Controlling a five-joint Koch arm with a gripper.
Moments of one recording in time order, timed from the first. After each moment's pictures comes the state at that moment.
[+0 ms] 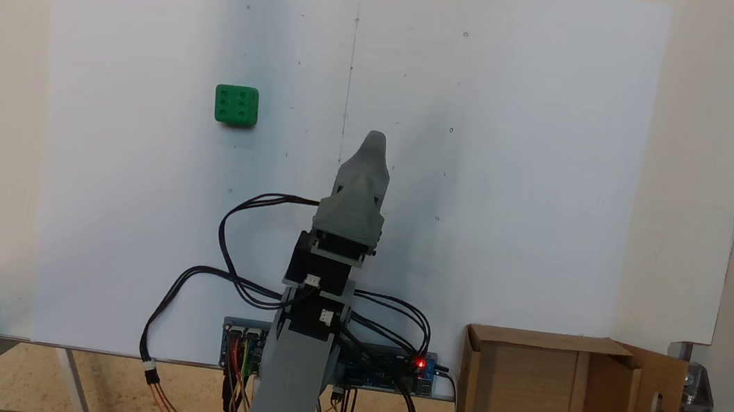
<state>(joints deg) 10.5 129.1 176.5 -92.9 -2.0</state>
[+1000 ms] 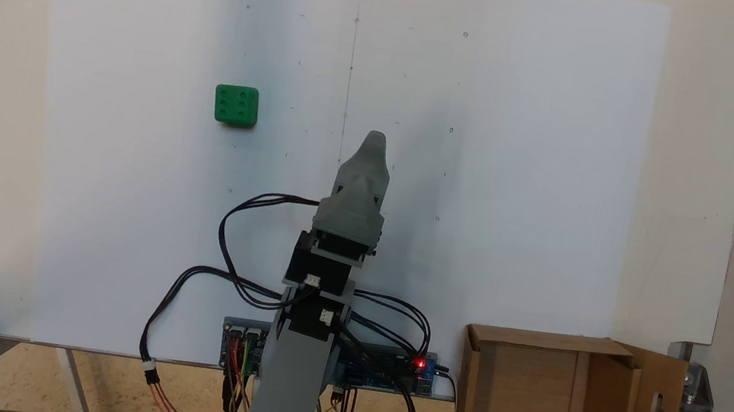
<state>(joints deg) 10.5 129.1 176.5 -92.6 -2.0</state>
